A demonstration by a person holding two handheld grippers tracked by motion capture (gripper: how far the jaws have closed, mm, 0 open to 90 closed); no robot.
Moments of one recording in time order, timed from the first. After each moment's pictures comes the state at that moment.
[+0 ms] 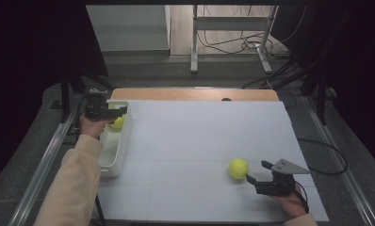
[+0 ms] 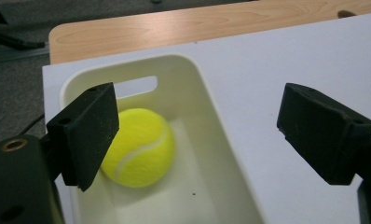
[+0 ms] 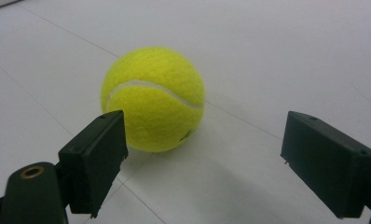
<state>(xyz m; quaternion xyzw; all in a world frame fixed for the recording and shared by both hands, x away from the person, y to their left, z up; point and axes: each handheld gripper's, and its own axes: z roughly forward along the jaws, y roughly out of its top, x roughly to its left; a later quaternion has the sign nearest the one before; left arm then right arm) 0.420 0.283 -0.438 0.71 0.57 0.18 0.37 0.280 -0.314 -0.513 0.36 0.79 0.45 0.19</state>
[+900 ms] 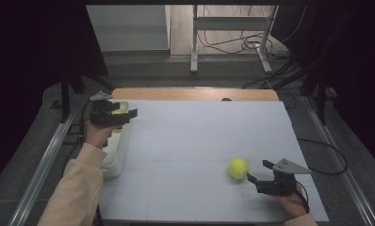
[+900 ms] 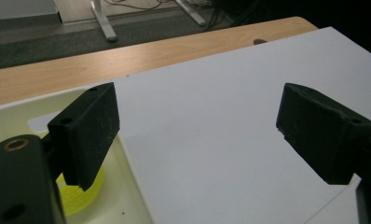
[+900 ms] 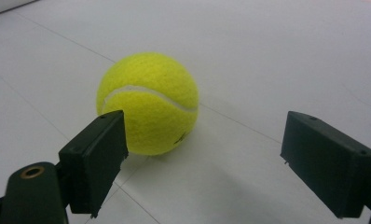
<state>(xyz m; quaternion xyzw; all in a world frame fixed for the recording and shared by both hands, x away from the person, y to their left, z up) 0.382 0.251 -0.418 0.72 0.50 0.18 0.46 0.280 -0.316 -0.511 0.37 0.79 0.45 0.20</state>
